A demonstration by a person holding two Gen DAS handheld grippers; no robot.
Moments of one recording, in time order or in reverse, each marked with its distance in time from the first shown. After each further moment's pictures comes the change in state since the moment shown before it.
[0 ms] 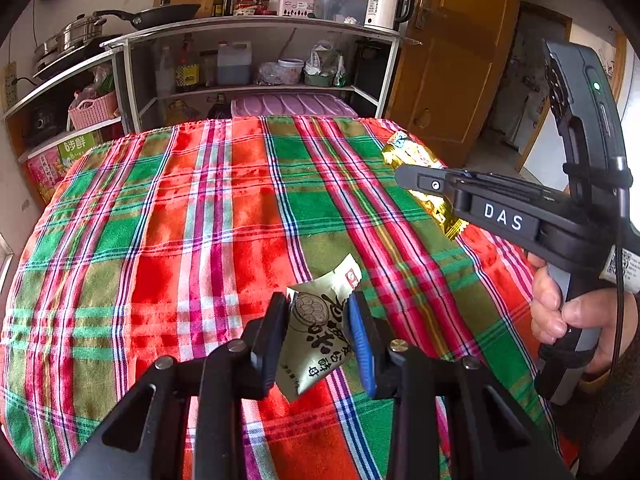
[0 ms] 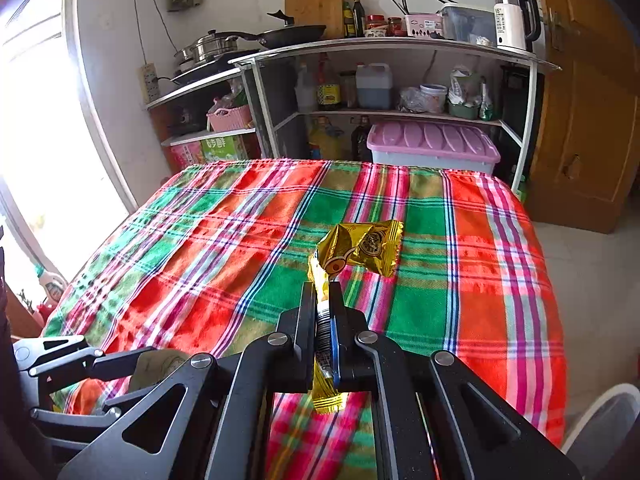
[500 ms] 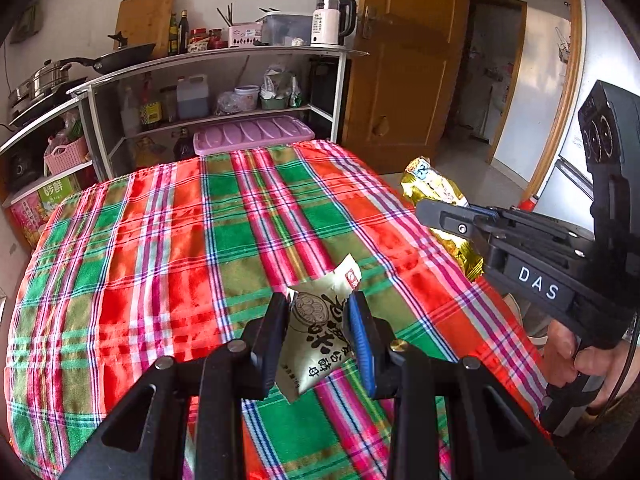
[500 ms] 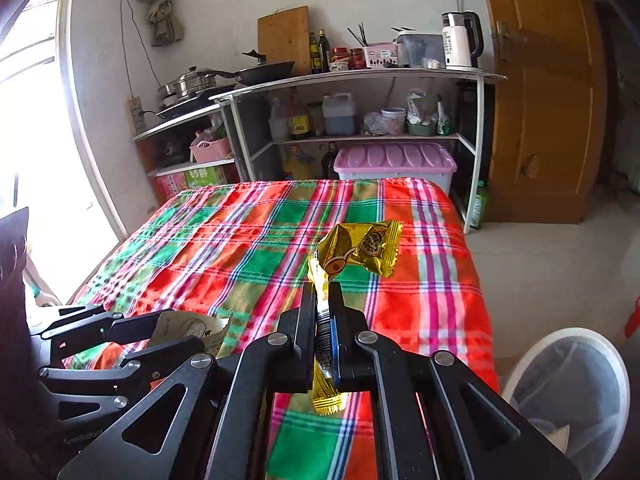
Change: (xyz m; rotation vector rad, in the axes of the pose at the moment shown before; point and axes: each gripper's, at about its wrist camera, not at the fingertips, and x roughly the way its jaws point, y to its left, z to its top) left arm -0.031 -0.069 0.003 0.125 -0.065 -0.065; right arm -0.102 -0.021 -0.045 0.067 -0.108 -0.088
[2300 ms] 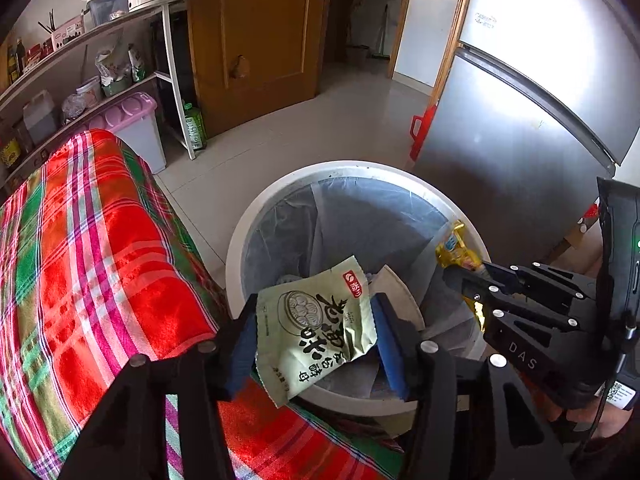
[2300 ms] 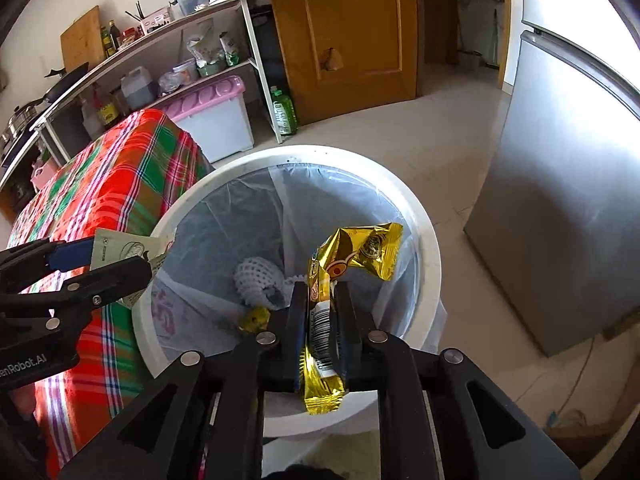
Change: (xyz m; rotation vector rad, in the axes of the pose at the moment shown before) left arm 0.124 -0.241 0.011 0.274 0.234 -0.257; right arm -0.097 -0.238 -0.136 0.395 0.215 -0.448
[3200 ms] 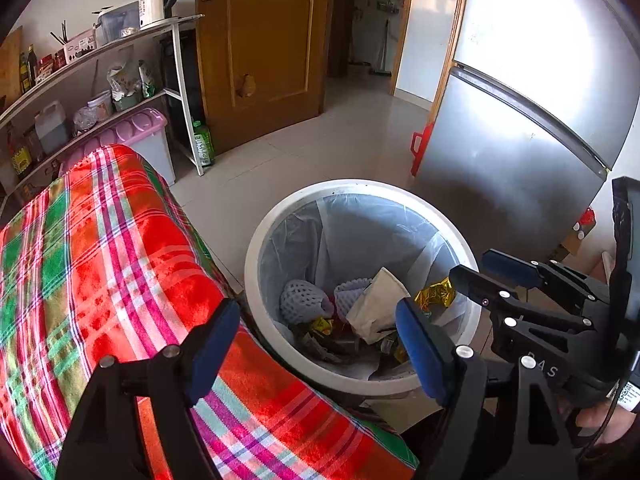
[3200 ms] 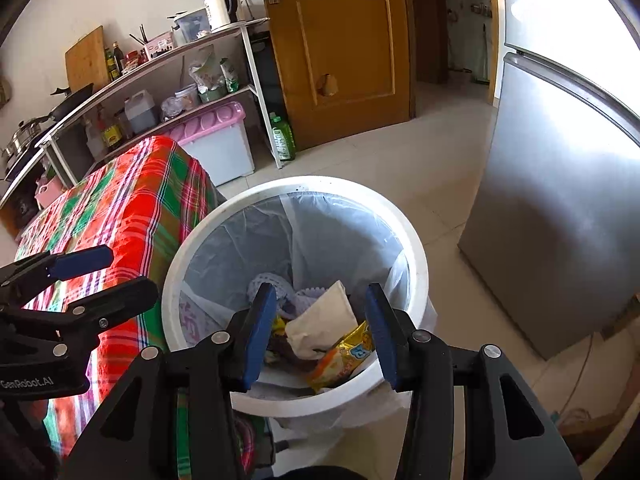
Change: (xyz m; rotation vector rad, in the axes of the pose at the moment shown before) left arm -0.040 0.001 -0.010 0.008 -0.080 0.030; right arm -0.040 0.012 -0.004 0.023 -0.102 -0.004
